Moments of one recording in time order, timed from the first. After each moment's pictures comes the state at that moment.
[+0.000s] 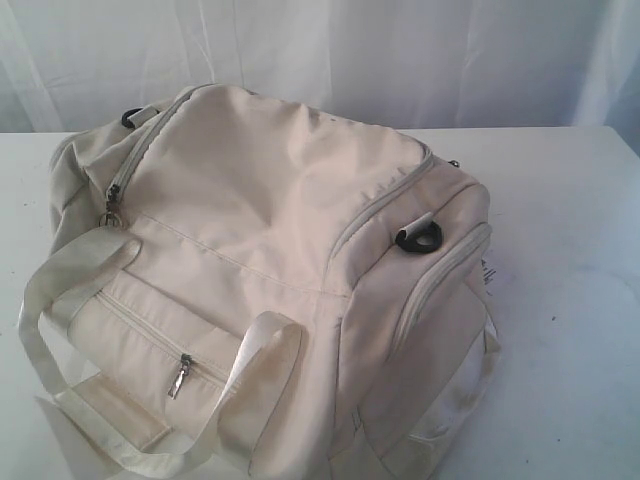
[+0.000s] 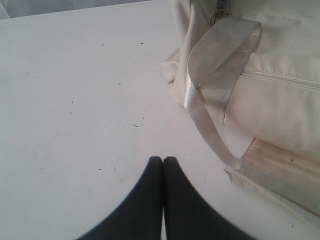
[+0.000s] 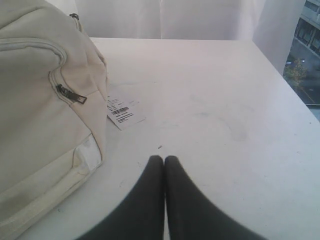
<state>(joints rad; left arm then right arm) -0.03 0.00 0.02 -0.06 0.40 0.13 0.16 0.01 0.00 0.03 0.34 -0.07</state>
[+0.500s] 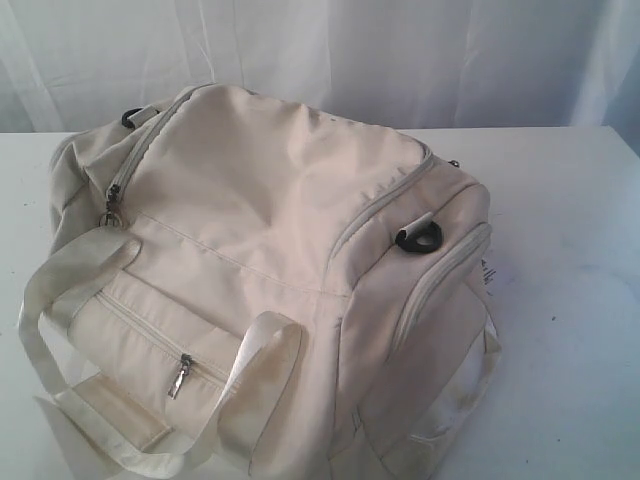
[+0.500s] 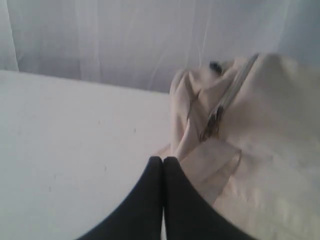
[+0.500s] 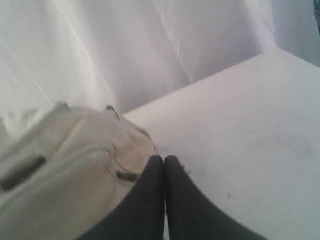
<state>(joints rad) -0.03 0.00 0.02 -0.11 0.07 -0.09 0.16 0.01 0.00 0.30 0.15 0.13</state>
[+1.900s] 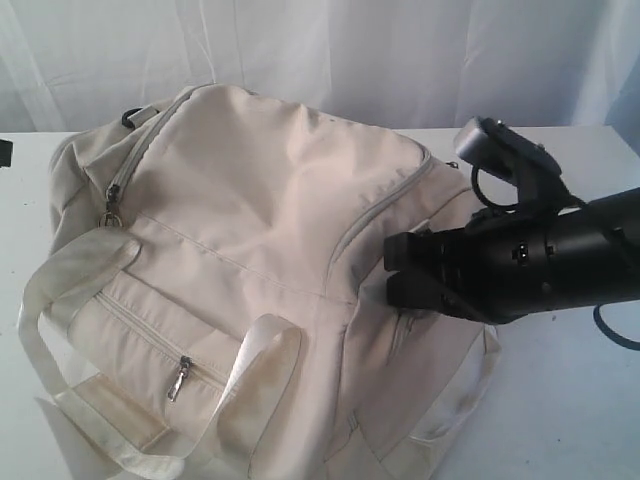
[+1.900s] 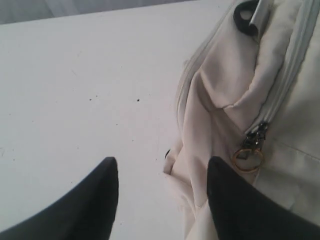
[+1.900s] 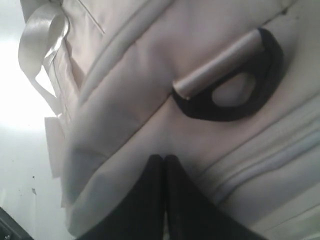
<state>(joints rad) -0.03 1.21 -0.88 -0.11 0.37 0.19 0.54 1.25 -0.71 0.94 0.56 -0.46</state>
